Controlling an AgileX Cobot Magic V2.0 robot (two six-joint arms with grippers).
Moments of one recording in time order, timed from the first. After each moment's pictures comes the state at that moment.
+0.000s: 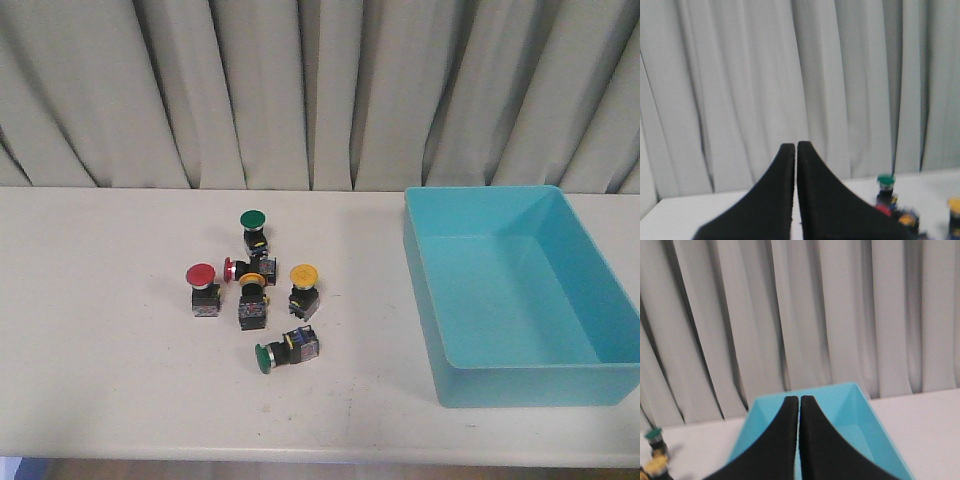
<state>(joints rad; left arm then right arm) 0.00 -0.01 0.03 0.01 -0.18 -0.01 -0.02 -0.01 0.03 -0.14 -0.06 0.33</state>
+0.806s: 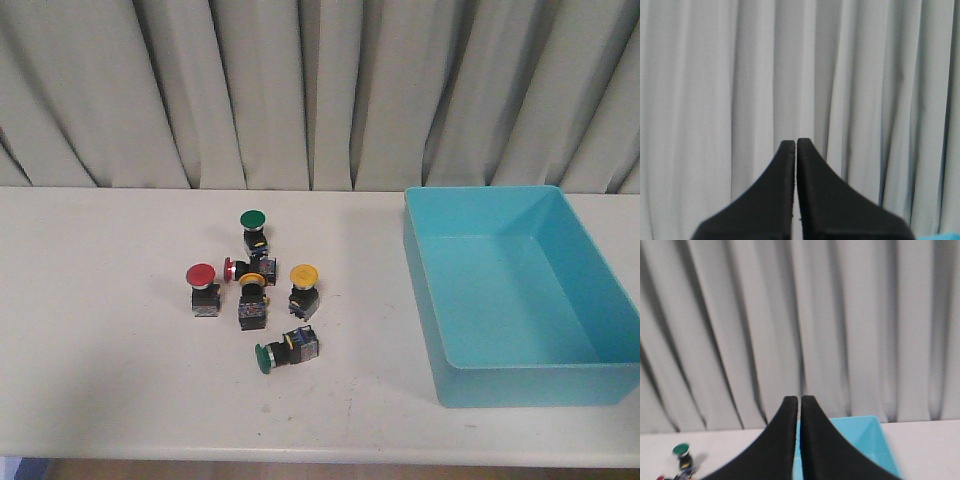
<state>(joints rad) 0.00 0.37 -0.35 0.59 -0.37 -0.74 0.08 0.40 -0.51 -0.03 0.18 0.17</state>
